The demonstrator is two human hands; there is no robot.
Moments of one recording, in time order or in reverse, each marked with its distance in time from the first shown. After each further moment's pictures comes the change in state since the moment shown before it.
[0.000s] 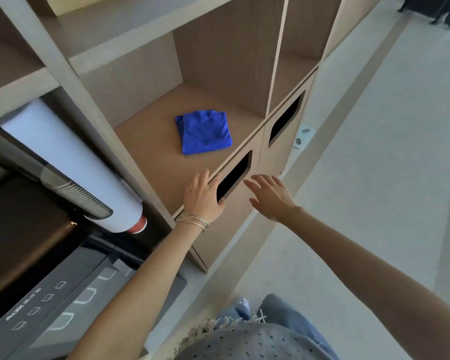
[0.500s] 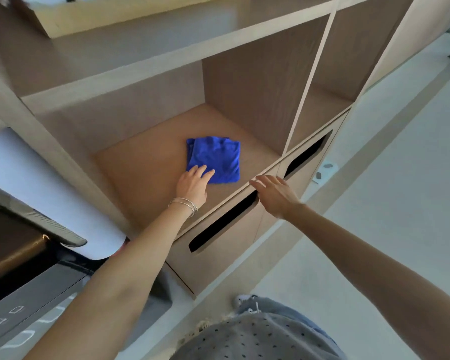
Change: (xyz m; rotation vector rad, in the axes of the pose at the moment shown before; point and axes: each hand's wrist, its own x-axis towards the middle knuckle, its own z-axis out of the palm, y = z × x) left_hand 0.126 -0.039 -0.003 0.049 0.026 -0.080; right_hand 0.126 0.078 -0.016 -0.067 0.016 -0.175
